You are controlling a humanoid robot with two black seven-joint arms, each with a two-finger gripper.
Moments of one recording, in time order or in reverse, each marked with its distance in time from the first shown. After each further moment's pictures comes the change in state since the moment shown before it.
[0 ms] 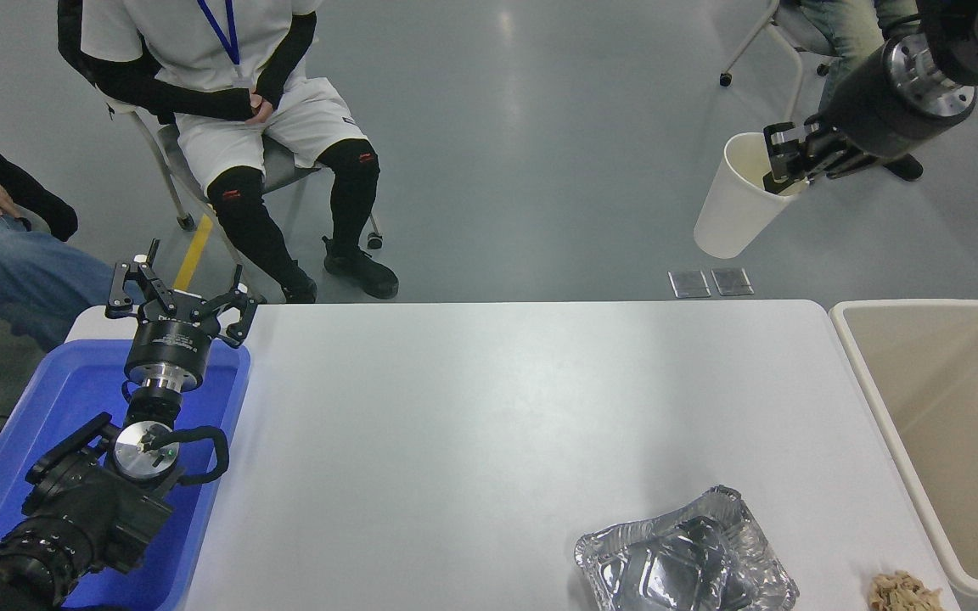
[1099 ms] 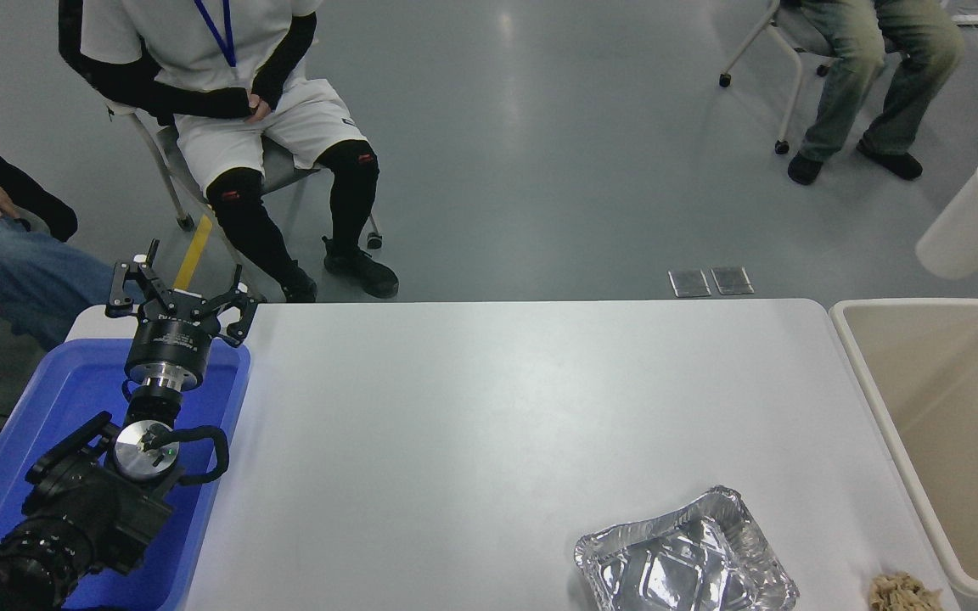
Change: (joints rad) left arm 0.000 0.000 0.000 0.000 0.001 0.000 0.000; right arm -0.050 -0.548 -0.003 -0.009 -0.300 0.001 -0.012
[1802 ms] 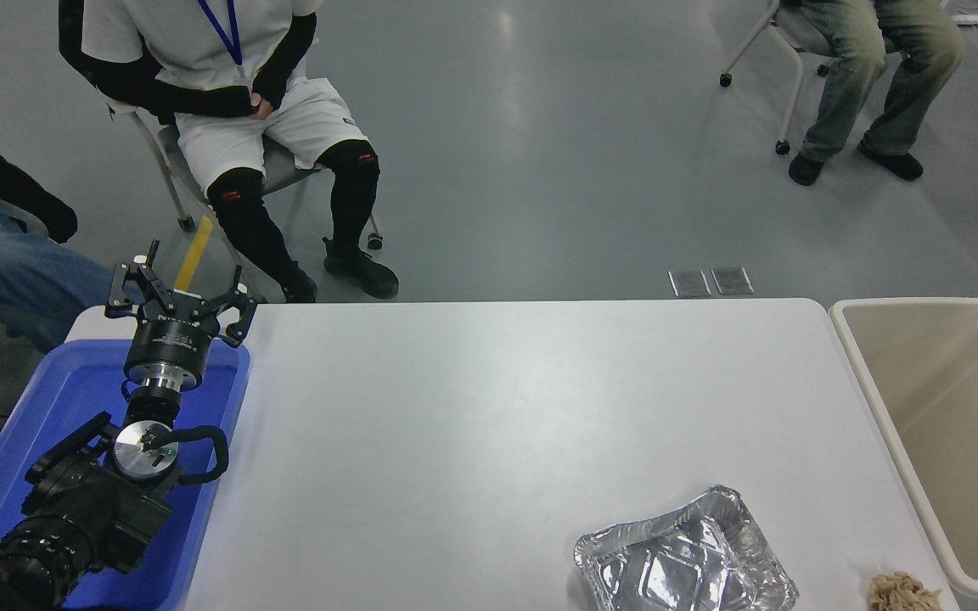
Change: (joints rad) left arm 0.000 0.000 0.000 0.000 -0.001 0.000 0.000; right arm -0.459 -0.168 0.242 -0.165 0.008 -0.030 -0.010
